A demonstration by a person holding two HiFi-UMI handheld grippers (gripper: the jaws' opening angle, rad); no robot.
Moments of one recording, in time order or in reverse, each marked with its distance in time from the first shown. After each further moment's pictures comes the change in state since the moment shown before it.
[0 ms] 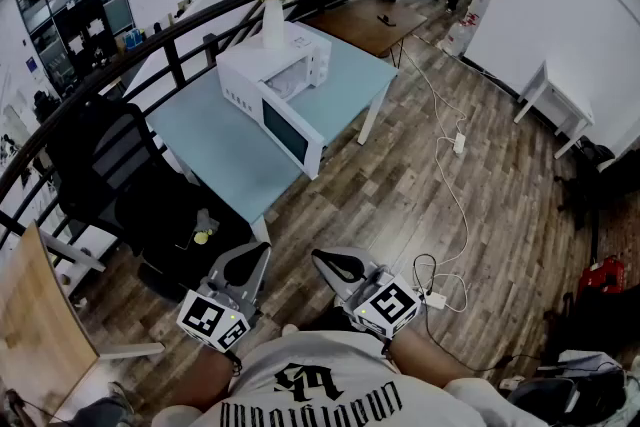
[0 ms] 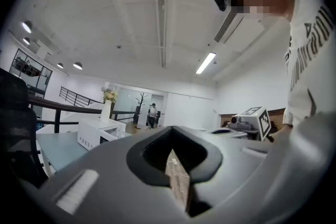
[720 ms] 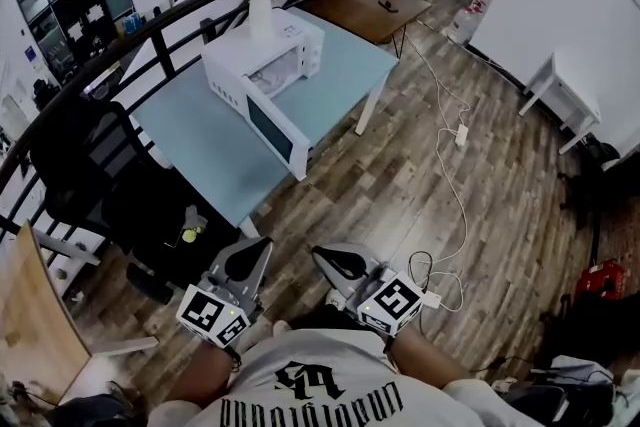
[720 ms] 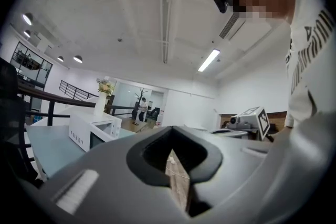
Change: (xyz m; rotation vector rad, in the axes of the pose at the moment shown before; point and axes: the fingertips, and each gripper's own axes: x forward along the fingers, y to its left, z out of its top) left arm 0.086 0.002 -0.021 -0.038 0.033 -0.008; right arm -0.012 -0.081 -0.014 0.103 0.004 0.025
